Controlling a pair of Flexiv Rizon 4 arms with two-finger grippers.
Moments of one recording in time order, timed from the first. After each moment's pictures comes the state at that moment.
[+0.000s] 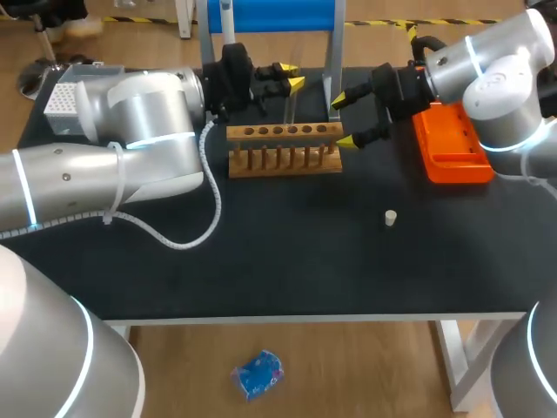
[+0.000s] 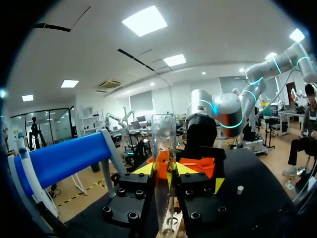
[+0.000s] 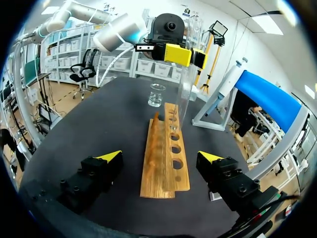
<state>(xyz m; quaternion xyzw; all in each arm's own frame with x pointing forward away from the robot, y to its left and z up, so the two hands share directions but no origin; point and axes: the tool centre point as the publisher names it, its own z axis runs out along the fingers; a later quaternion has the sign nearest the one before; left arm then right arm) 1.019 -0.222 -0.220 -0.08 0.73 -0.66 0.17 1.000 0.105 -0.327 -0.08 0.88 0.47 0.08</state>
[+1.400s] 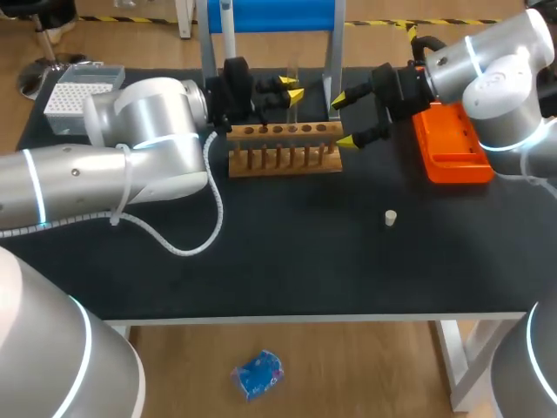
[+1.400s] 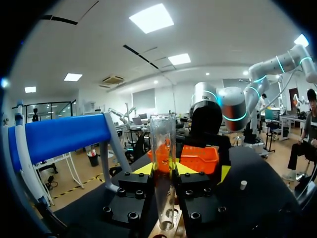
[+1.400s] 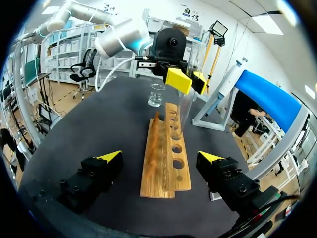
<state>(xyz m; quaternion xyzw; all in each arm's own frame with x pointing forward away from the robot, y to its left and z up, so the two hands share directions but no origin) 1.030 -0.222 -0.259 -0.10 0.73 -0.66 0.16 1.000 0.105 -0.328 -0.08 0.88 0.47 0.08</state>
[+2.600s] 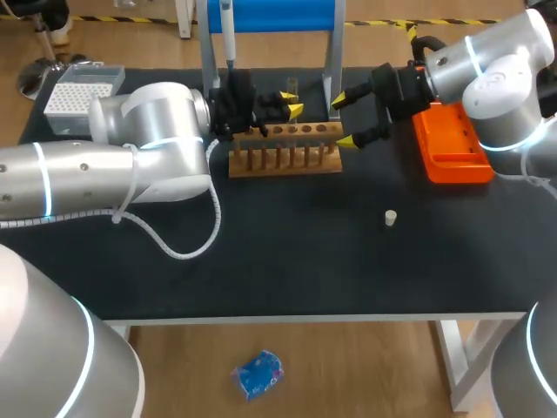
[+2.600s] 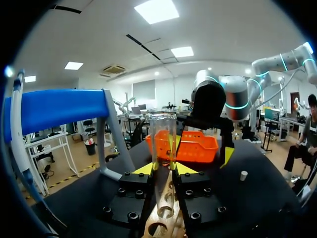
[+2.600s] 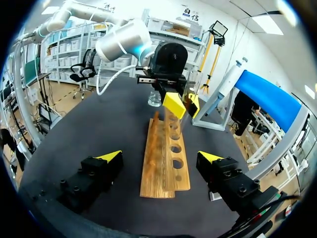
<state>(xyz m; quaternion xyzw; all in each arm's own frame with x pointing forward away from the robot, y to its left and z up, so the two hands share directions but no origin) 1.034 -0.222 -0.299 -0.12 0.75 -0.63 0.13 1.000 0.105 -0.328 -0.08 0.88 0.47 0.08</state>
